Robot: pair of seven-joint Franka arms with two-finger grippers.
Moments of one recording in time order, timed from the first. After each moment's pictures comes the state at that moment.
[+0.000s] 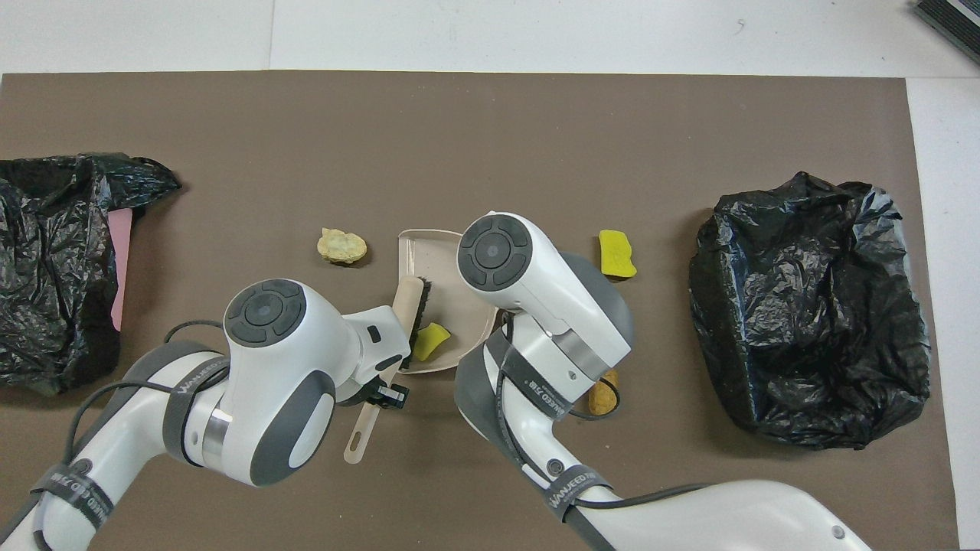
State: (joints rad) left arm -0.48 -0.01 -0.05 -2.22 -0.24 2.00 -0.02; right arm 0.55 0.40 0.04 -1.66 -0.26 1.91 -0.89
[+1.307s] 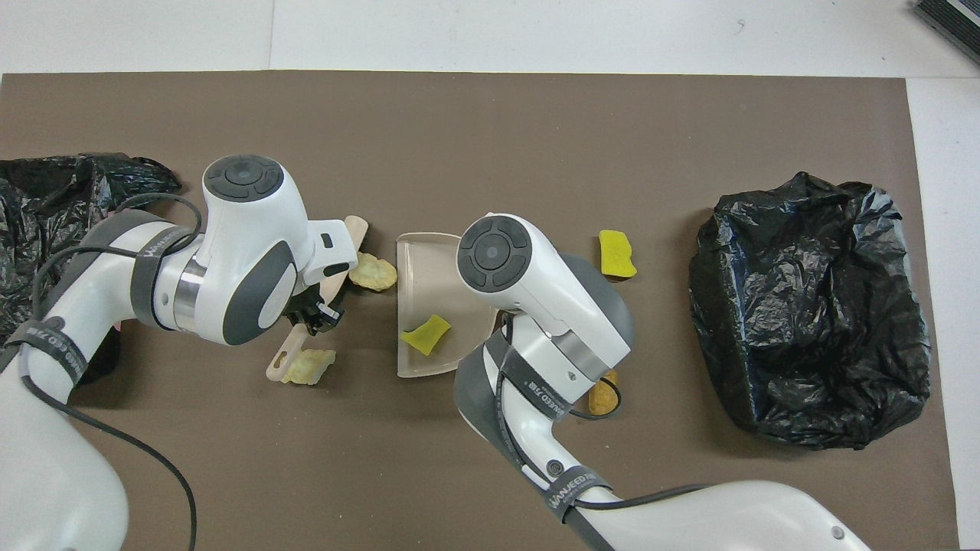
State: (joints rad) left arm -0.31 0.28 -0.06 -1.87 -0.02 1.79 0.17; right arm 0.55 0.40 0.04 -1.66 -0.26 1.91 -0.91
